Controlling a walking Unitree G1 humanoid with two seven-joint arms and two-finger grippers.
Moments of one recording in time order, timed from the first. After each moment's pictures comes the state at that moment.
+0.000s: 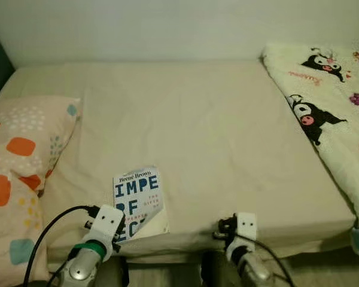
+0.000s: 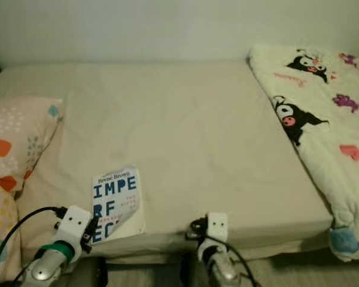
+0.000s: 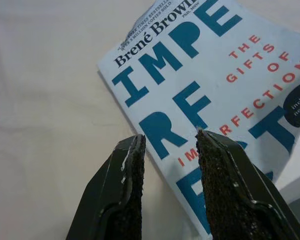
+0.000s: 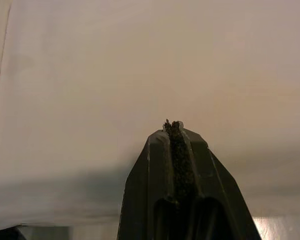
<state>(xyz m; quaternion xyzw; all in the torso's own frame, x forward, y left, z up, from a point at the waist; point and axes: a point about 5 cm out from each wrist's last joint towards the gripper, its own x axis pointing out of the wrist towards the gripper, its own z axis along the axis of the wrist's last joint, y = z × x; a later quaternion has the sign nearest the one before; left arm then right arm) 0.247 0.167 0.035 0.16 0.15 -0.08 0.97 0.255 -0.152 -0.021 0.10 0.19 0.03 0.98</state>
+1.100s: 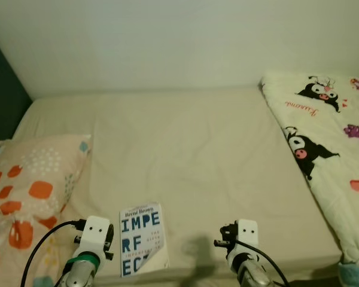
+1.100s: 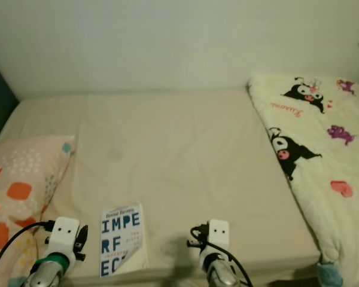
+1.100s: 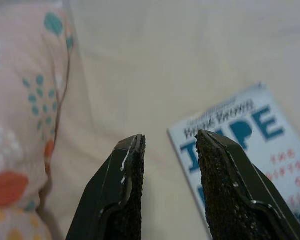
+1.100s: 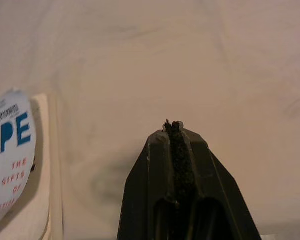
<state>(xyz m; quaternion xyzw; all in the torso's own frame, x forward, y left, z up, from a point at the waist) 0.242 0.188 0.009 0.11 0.17 0.01 0.98 0.255 -0.154 -0.026 0.08 0.22 0.01 0.97</state>
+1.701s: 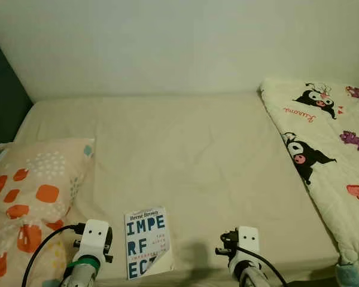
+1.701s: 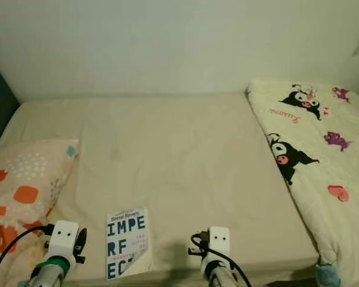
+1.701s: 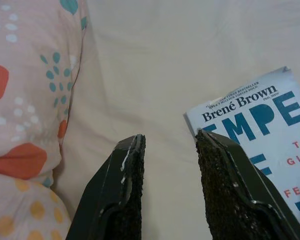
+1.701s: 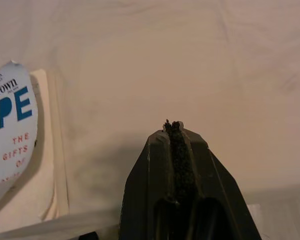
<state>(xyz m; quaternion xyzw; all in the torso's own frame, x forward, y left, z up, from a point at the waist) 0.236 0.190 -0.003 0.10 0.19 0.03 0.98 0.244 -0.162 -0.036 0.07 0.25 0.00 0.97</state>
